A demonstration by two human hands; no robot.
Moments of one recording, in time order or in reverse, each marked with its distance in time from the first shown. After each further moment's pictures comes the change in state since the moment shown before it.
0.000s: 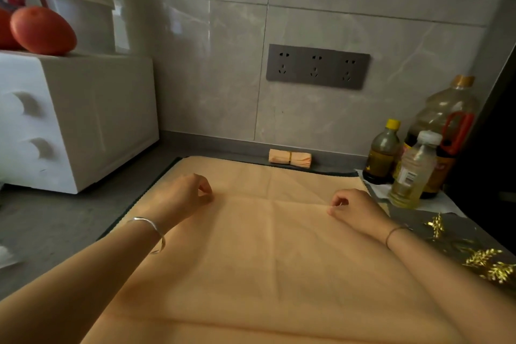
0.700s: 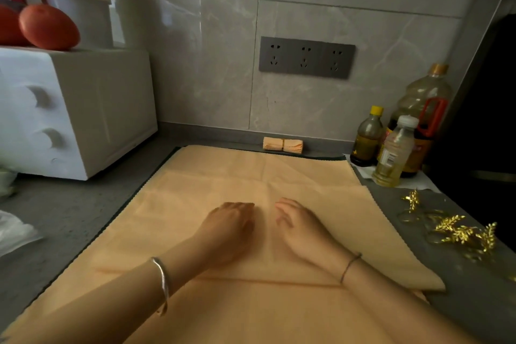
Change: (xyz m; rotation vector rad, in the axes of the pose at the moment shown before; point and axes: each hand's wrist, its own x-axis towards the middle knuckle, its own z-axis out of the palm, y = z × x) left_hand -0.113 0.091 0.013 0.159 -0.186 0.284; right_hand -0.094 -0.111 0.047 0.088 -0.002 -0.120
